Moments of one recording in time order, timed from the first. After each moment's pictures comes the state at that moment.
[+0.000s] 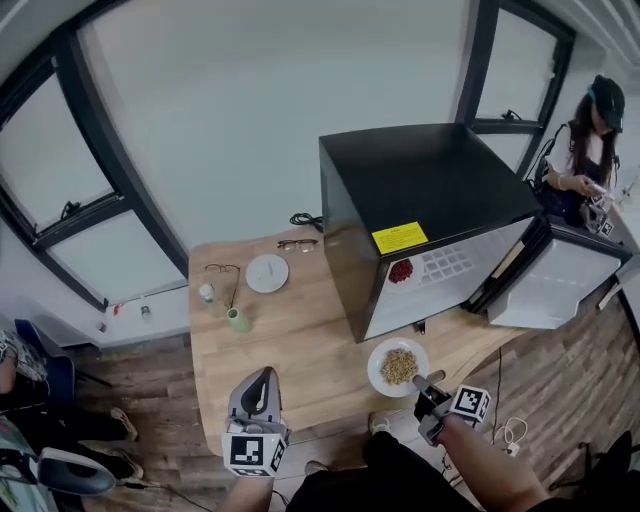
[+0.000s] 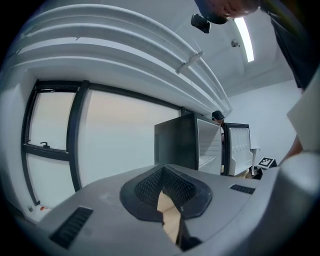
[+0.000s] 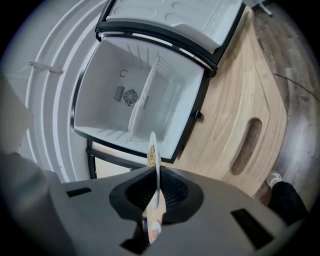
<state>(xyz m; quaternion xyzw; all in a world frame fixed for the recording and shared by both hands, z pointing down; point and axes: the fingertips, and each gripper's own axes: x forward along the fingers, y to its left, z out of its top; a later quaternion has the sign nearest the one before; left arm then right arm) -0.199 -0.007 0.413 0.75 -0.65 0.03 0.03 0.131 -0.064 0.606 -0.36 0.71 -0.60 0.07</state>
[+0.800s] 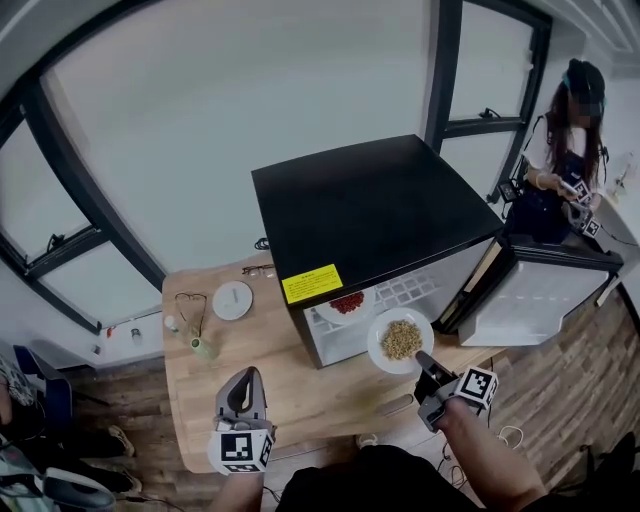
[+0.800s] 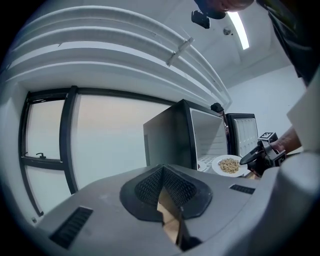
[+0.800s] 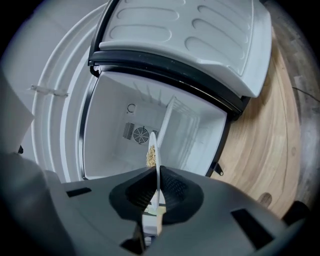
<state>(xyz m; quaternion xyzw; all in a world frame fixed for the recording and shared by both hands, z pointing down) -0.127 -0.094 0.401 0.74 -0.66 0.07 -0.01 0.221 -0.183 0.514 -0.38 0.71 -0.57 0.15</state>
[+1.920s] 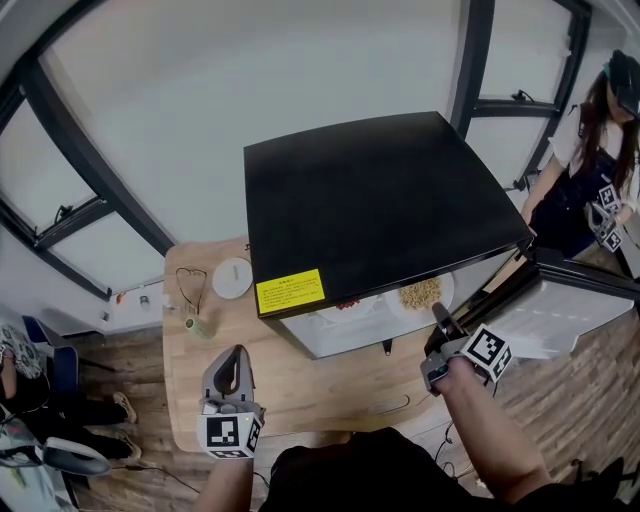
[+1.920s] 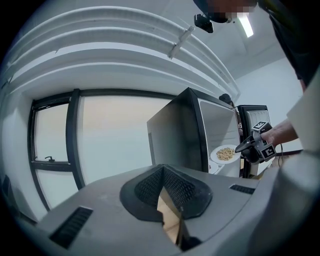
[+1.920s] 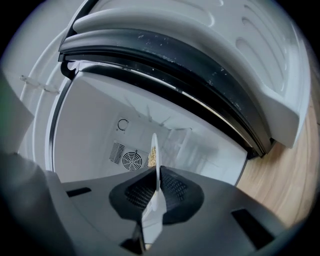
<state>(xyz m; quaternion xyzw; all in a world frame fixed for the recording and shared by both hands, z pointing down) -0.123 -0.129 0.395 0.71 -0.70 0.09 0.00 0.242 -0.302 0.482 -0.44 0.70 -0.53 0.16</state>
